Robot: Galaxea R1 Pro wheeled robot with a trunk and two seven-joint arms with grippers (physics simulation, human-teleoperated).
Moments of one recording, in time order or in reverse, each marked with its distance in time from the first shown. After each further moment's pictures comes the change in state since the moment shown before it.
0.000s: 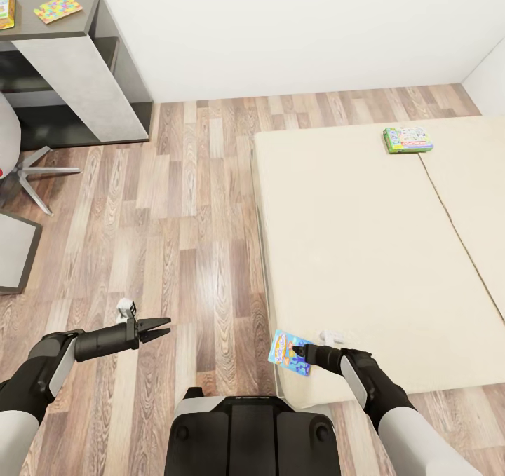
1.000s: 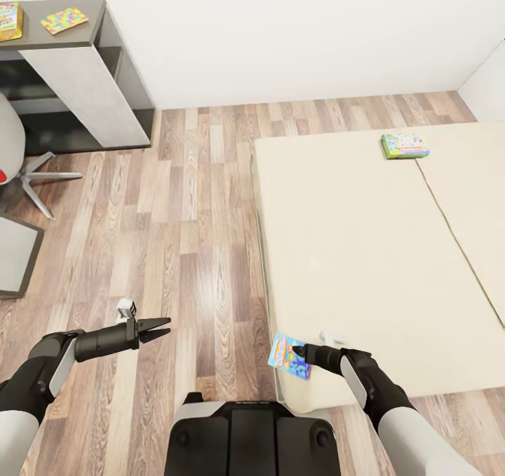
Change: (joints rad) left arm 0.000 0.000 0.000 0.001 0.000 0.000 0.000; right arm 0.000 0.001 0.000 0.000 -0.001 0.001 -0.001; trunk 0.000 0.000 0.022
